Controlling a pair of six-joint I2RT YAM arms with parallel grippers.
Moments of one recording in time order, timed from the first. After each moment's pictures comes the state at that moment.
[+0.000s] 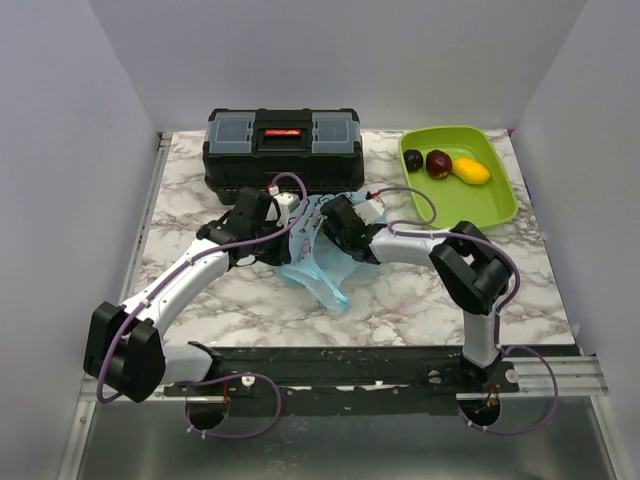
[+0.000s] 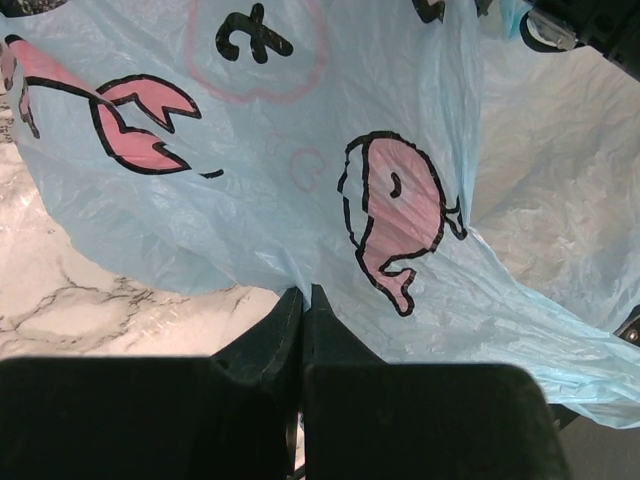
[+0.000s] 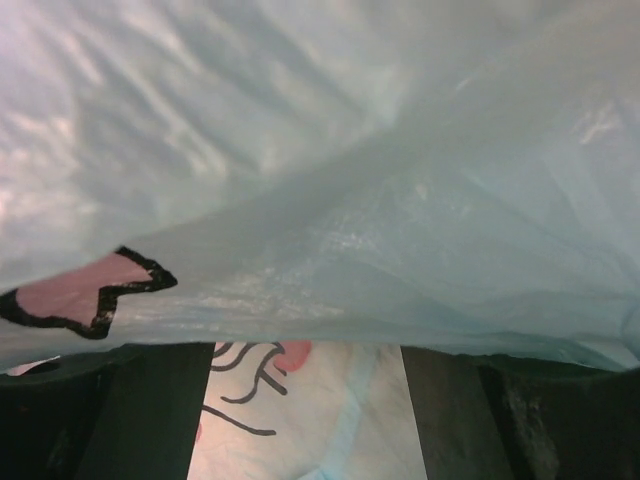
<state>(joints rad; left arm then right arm) -0.47 1.28 0.95 -0.58 0.29 -0.14 0.80 1.95 1.17 0.05 0.52 1.35</state>
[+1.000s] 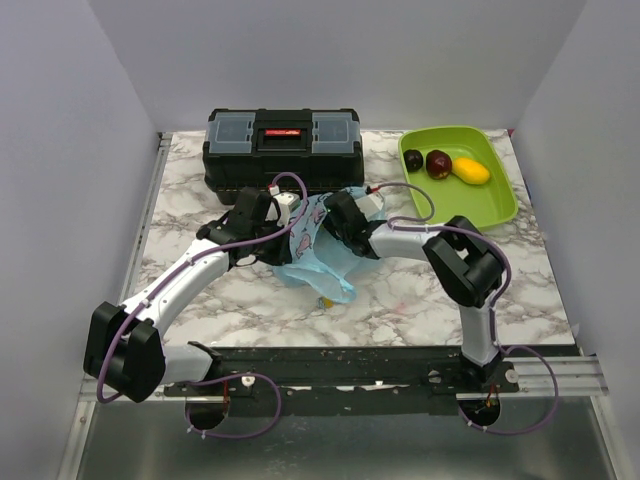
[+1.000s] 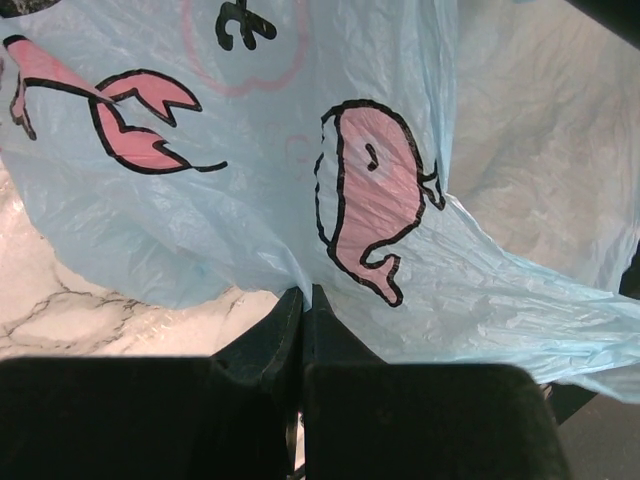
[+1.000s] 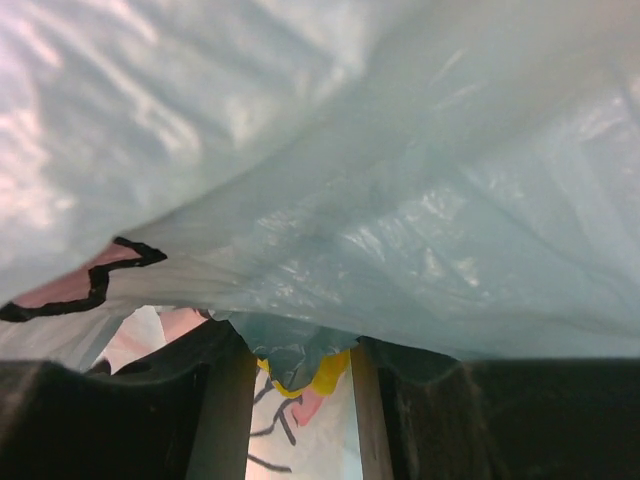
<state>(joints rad) -0.47 1.28 0.95 -0.57 0.31 -0.14 0.75 2.04 1.23 0.16 0.47 1.33</state>
